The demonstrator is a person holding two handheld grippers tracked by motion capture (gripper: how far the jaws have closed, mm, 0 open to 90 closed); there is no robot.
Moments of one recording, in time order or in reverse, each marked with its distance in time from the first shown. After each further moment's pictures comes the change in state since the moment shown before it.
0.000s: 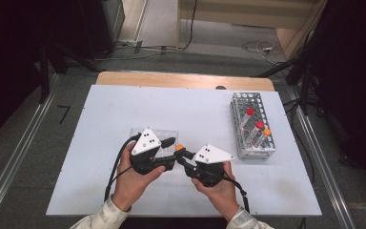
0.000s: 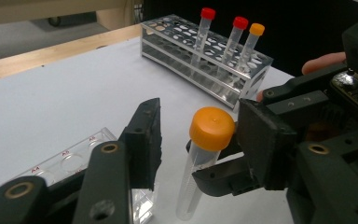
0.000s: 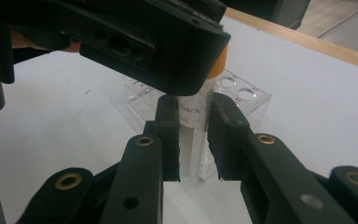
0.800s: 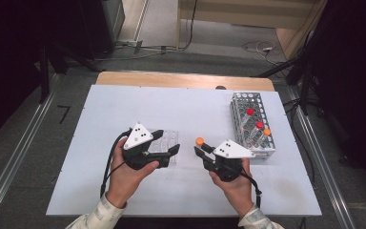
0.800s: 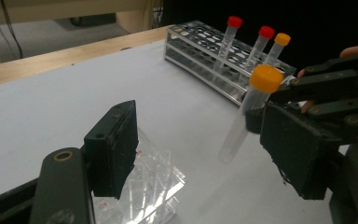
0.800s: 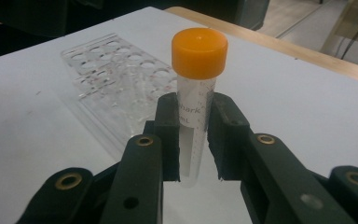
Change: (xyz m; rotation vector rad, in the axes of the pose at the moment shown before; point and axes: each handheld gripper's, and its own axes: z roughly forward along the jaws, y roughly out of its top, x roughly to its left) left arm 0.012 0.004 -0.008 -0.016 0.062 -0.032; right arm -0.034 -0.009 -0.023 -0.017 -0.112 0.030
